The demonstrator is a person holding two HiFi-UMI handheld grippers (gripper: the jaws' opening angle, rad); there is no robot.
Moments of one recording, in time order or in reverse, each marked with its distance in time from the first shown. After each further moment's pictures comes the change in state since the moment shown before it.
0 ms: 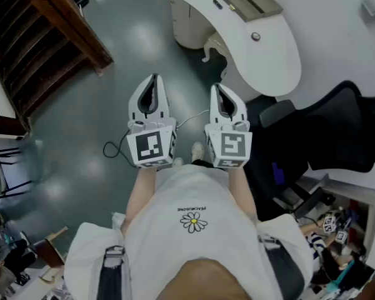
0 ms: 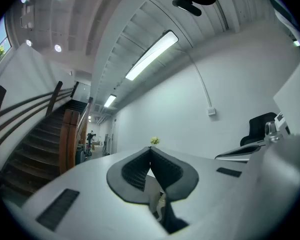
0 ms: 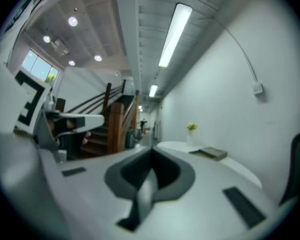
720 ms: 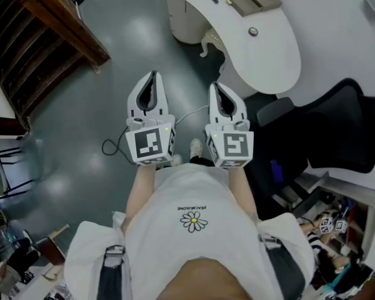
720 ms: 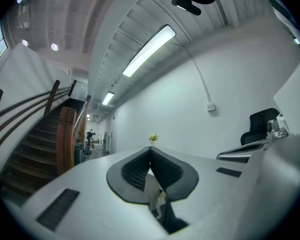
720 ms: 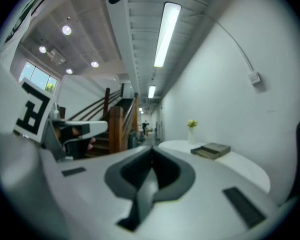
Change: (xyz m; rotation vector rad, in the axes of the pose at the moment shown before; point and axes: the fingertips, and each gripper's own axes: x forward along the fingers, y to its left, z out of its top) left arm 0.028 -0.019 -0.011 0.017 0.025 -0.012; right arm 0.009 -0.025 -0.008 0.072 -0.017 0.026
